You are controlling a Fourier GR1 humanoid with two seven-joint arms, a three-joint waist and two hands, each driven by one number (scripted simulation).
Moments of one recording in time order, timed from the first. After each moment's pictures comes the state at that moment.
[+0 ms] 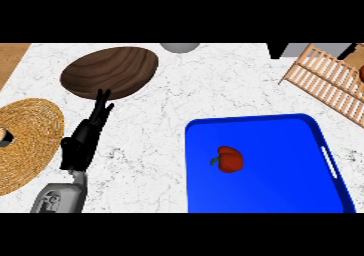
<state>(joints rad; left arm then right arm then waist) -0.15 0.09 -0.03 -1.48 -0.14 -0.01 0.02 -1.01 -0.54 -0.48 -0.82 1.50 -0.64 0.80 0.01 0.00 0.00</state>
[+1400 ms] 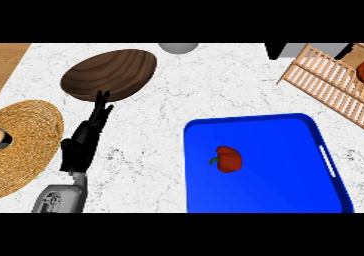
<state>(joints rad) -0.14 0.08 -0.02 -1.47 -0.15 -0.01 0.01 -0.92 -0.52 -0.51 -1.26 1.37 -0.62 0.94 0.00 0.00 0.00</state>
